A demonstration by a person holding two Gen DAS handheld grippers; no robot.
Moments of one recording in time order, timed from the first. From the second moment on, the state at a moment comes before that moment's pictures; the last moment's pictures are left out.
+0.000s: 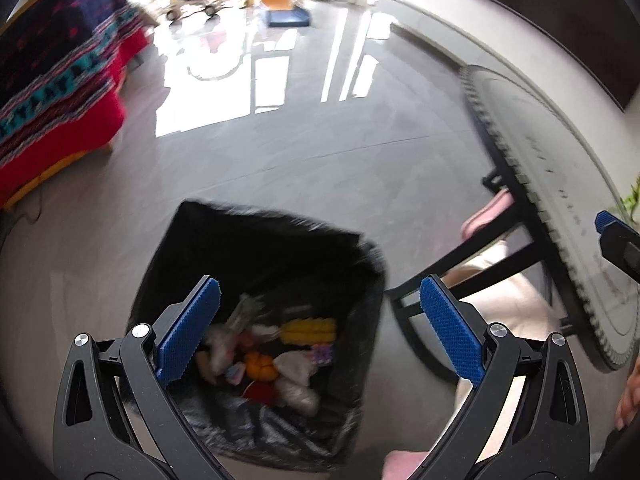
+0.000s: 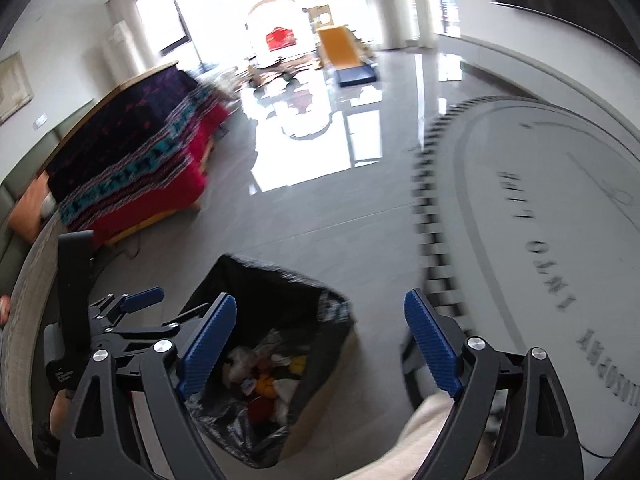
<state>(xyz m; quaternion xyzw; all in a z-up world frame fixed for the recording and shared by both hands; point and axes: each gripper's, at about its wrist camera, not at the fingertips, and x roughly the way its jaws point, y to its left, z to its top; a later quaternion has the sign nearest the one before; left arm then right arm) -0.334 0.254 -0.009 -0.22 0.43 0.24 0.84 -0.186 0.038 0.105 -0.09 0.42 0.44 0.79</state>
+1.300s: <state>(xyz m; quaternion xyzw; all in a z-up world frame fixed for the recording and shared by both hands) -0.030 0.000 0.007 -0.03 0.45 -0.03 0.89 0.016 -0.250 0.046 0.04 0.44 0.09 0.89</state>
